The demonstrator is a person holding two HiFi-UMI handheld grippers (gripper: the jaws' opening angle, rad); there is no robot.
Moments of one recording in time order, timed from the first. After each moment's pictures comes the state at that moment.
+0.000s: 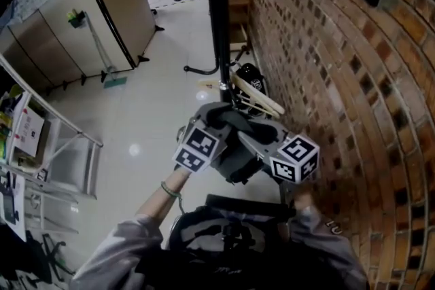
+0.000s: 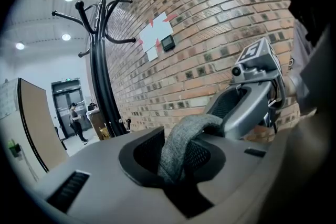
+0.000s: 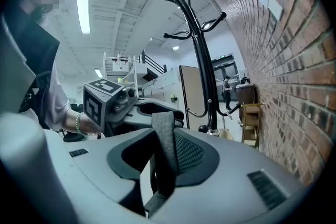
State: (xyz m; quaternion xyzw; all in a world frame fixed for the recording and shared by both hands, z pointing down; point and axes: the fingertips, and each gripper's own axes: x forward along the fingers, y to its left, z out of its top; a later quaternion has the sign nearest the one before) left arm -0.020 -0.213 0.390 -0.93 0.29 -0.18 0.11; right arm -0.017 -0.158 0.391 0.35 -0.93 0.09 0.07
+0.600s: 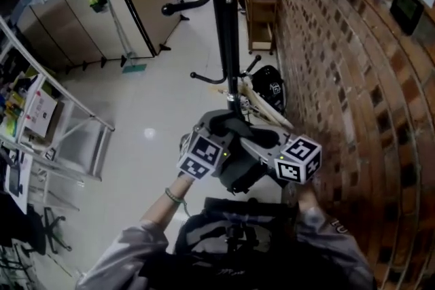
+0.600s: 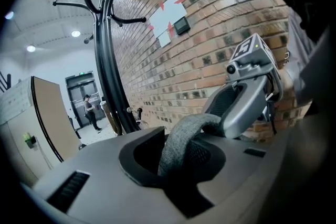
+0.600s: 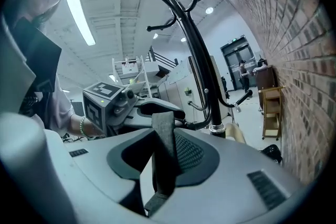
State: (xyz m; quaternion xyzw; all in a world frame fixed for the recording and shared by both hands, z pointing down) left arm -0.005 -0.262 0.409 -0.90 0.37 -0.22 0.08; right arm 0.007 -0.209 0.410 0.23 -0.96 0.15 0.08
